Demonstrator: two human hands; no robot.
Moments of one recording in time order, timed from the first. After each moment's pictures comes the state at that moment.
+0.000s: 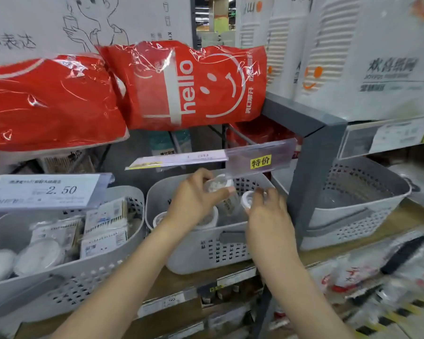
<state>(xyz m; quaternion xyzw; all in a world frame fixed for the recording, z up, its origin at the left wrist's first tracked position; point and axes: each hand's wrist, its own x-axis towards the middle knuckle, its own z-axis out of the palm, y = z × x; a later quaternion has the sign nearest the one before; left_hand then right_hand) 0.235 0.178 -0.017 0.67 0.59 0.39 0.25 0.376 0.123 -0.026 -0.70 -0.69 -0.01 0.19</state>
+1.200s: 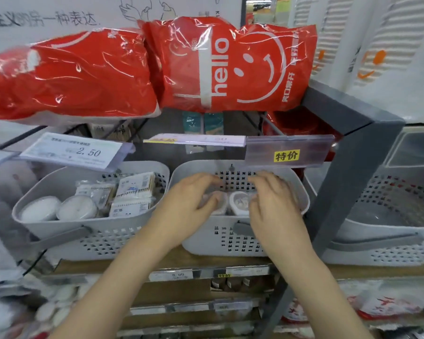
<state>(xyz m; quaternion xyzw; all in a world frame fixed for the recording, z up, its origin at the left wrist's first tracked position) 0.206 0.113 -0.015 0.74 0.60 0.30 0.06 0.381 0.133 -0.014 -0.53 -0.80 0.06 0.29</state>
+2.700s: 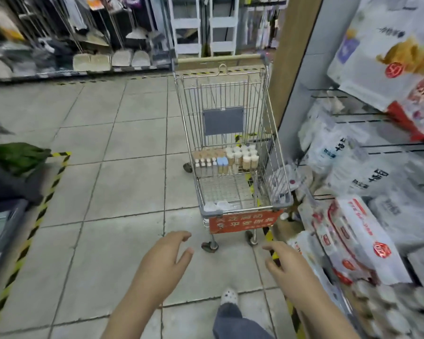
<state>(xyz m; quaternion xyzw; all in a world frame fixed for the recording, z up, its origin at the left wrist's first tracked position) -0.171 -0.635 -0.182 -0.07 0.95 0.29 0.06 -0.216 -0.372 -0.212 0.08 -0.94 0.29 -0.17</state>
